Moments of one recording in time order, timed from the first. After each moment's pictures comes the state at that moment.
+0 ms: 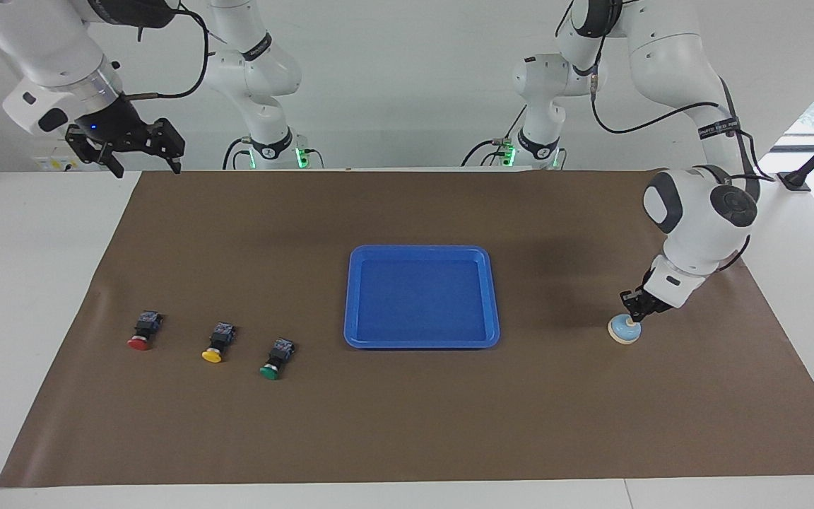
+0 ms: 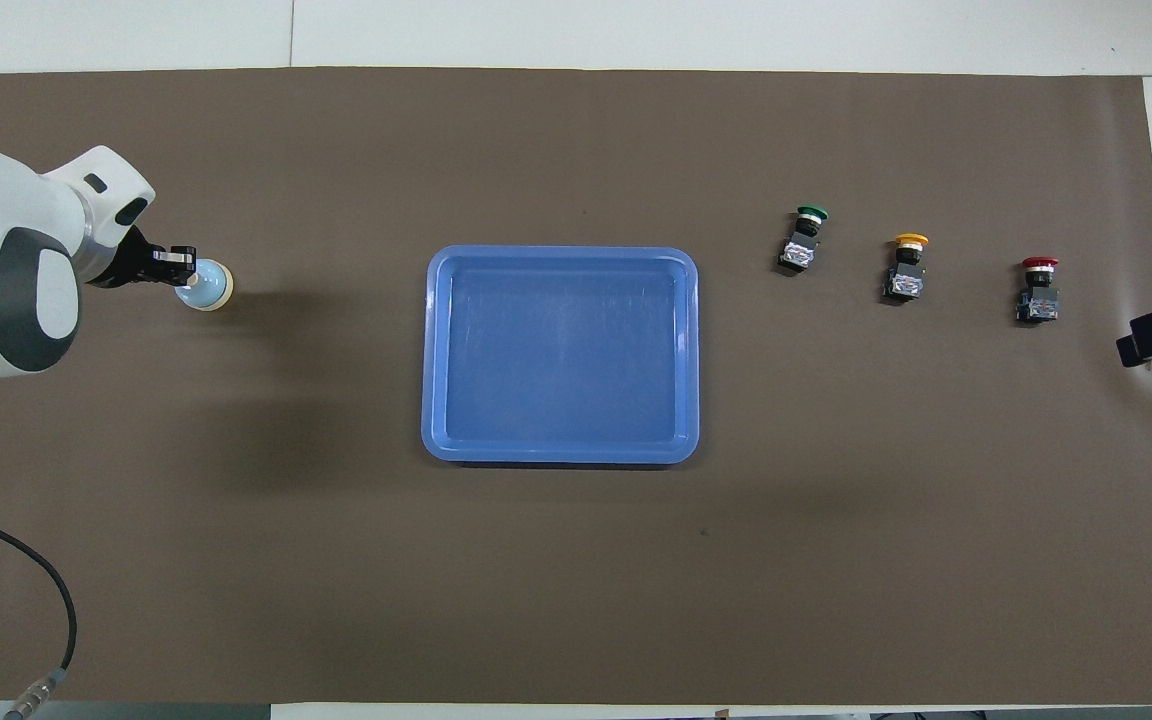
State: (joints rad) left arm -0.02 0.34 0.03 -1.87 -0.01 2.28 0.06; right arm -0.08 -0.01 0.00 -1.51 -0.02 1.38 -0.16
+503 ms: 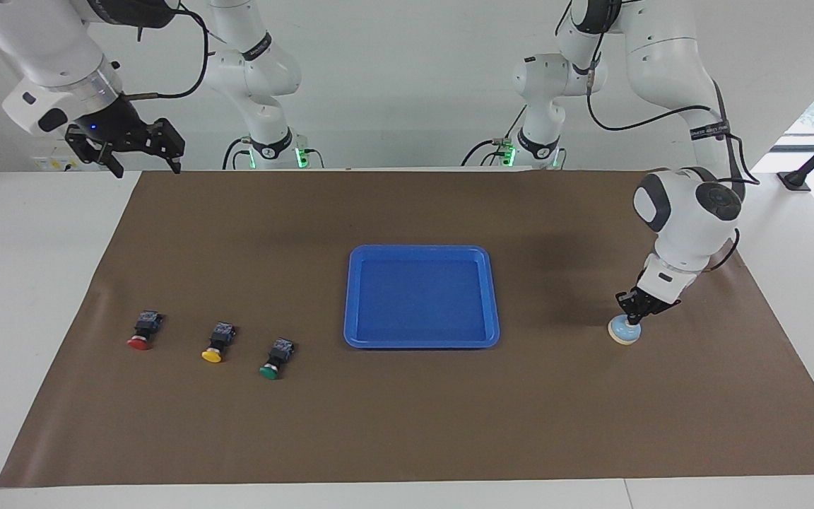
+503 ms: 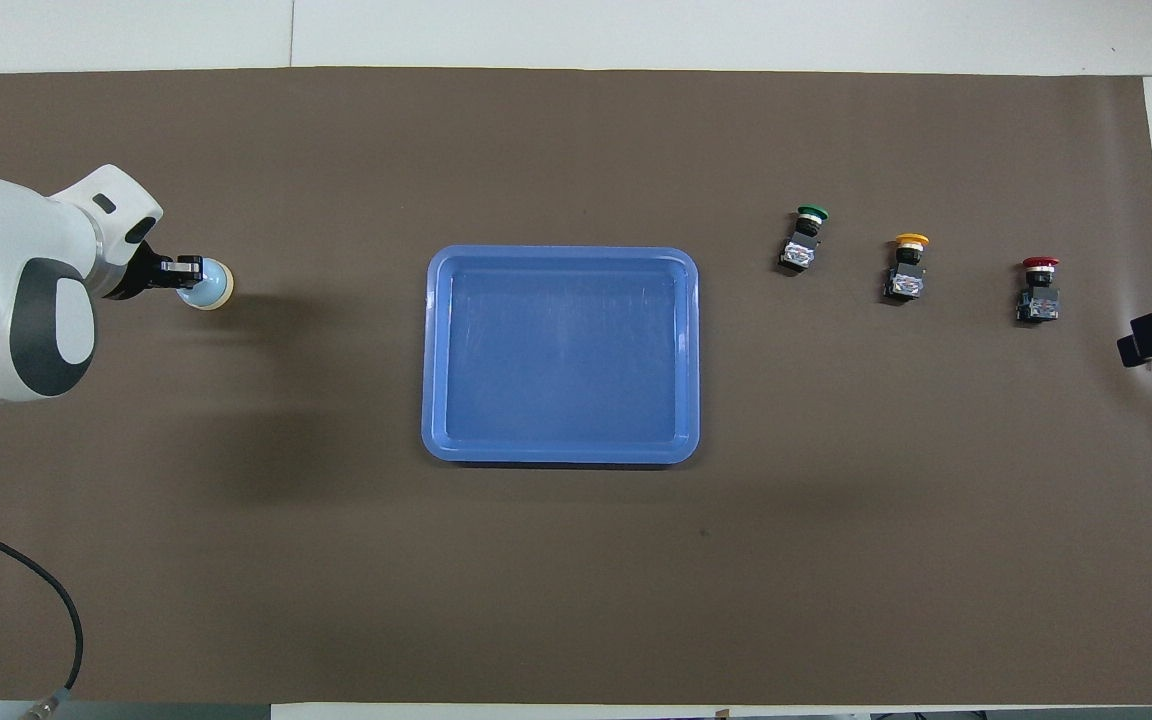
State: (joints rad) left arm -0.02 0.32 0.03 -1.92 -0.01 2.35 0.06; right arm -0.08 -0.01 0.00 -1.51 -0.02 1.38 -0.16
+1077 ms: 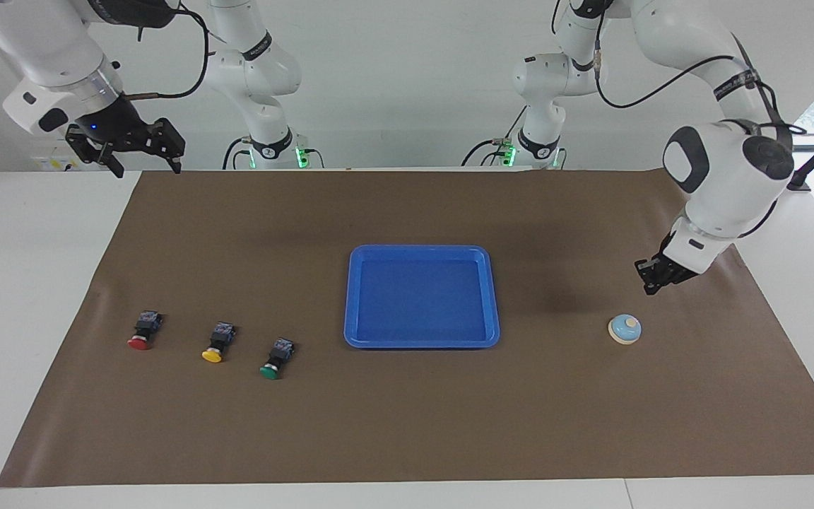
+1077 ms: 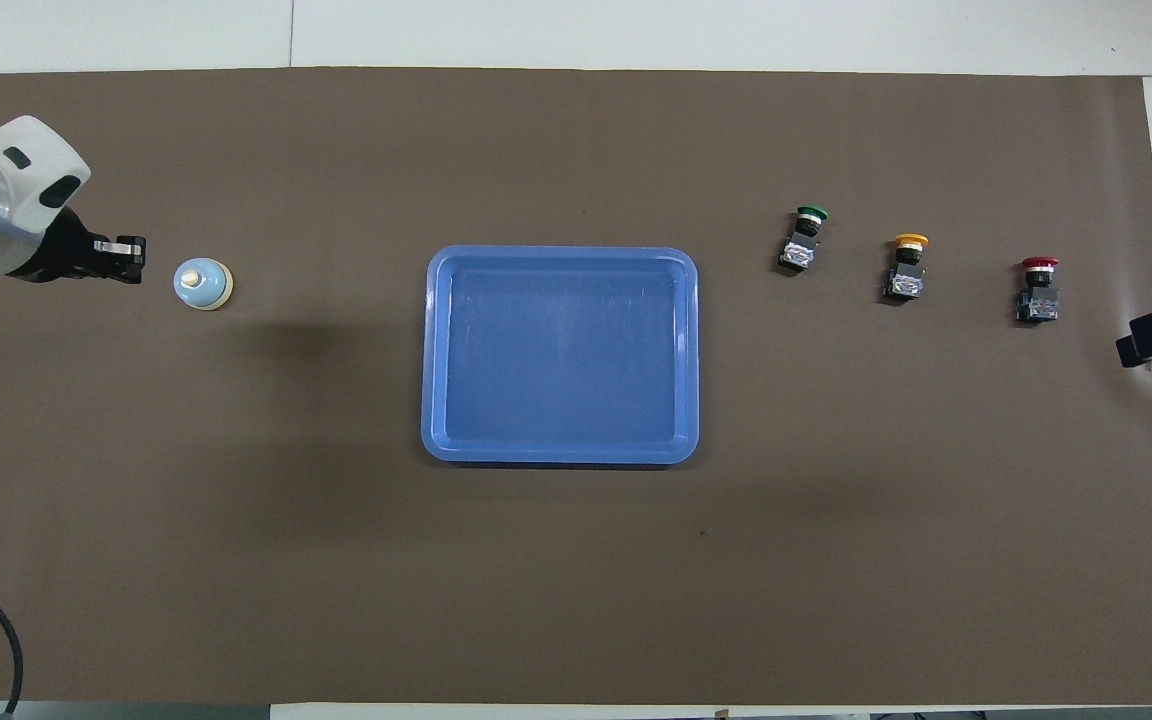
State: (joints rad) left arm -0.02 0.17 0.02 -1.75 -0.01 1.97 0.06; right arm -0.08 -0.01 0.00 -1.51 -0.02 1.38 -0.16
